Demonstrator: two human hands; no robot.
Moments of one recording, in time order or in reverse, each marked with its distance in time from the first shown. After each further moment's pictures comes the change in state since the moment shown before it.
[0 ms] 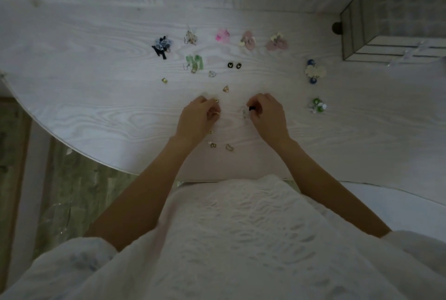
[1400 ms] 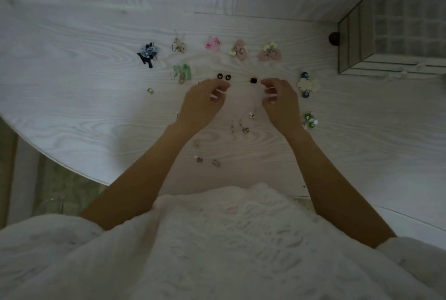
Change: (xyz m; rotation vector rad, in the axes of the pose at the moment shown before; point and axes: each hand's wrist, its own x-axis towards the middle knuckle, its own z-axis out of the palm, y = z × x) left_hand 0.067 0.043 -0.012 -0.294 0.048 0.008; right_hand 0.064 0.025 -0.044 0.065 0.007 0.065
